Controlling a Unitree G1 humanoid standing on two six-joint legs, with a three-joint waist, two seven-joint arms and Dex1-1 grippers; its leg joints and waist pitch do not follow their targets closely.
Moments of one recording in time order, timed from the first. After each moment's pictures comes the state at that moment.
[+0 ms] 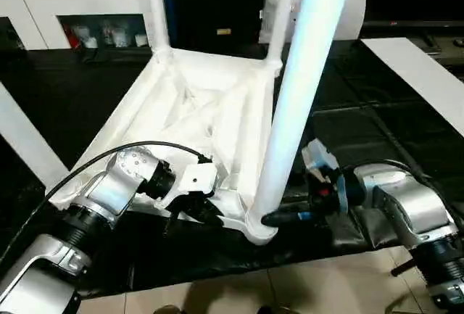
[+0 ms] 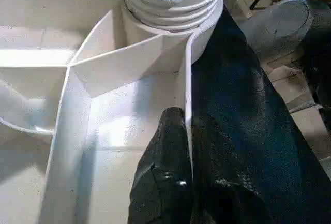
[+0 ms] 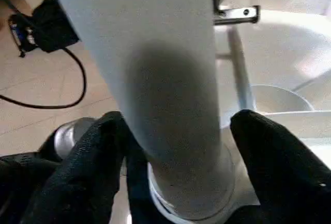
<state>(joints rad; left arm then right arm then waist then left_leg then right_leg) -0.59 0.52 -0.45 0.40 0.00 0.08 -1.49 -0.42 -0.52 0.25 0.14 0.34 0.41 1.42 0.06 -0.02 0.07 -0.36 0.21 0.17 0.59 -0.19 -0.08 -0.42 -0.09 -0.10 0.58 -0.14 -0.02</state>
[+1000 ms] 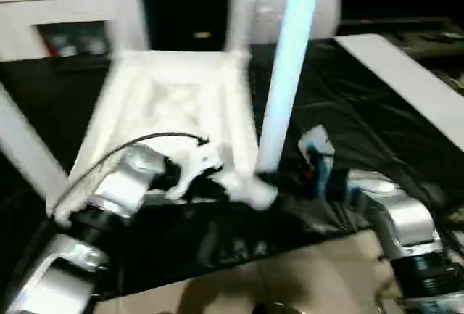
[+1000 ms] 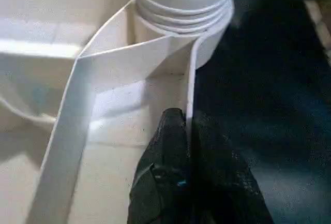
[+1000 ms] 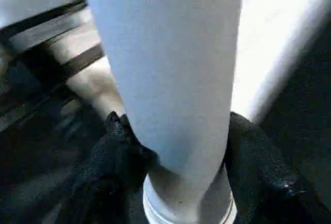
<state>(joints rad) -0.59 0.32 -0.33 0.38 0.05 0.44 -1.08 -0.34 -0.22 0.05 0.05 0.22 0.57 0.71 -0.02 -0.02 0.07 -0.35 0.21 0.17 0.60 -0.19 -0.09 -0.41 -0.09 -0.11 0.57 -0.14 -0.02</state>
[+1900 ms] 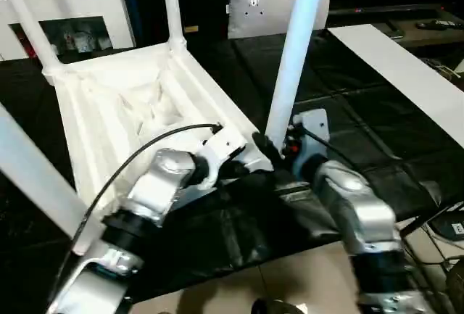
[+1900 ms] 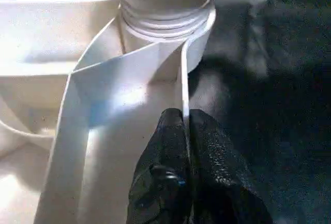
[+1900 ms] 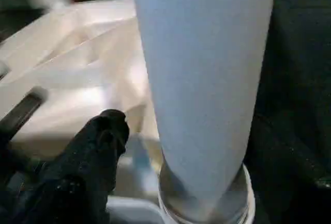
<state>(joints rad) -0.58 0.27 -0.30 0.35 0.05 0.44 -0.94 -0.35 -0.16 0.02 0.06 0.20 0.49 0.57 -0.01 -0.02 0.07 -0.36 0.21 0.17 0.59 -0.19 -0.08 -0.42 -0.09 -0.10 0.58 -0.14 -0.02</state>
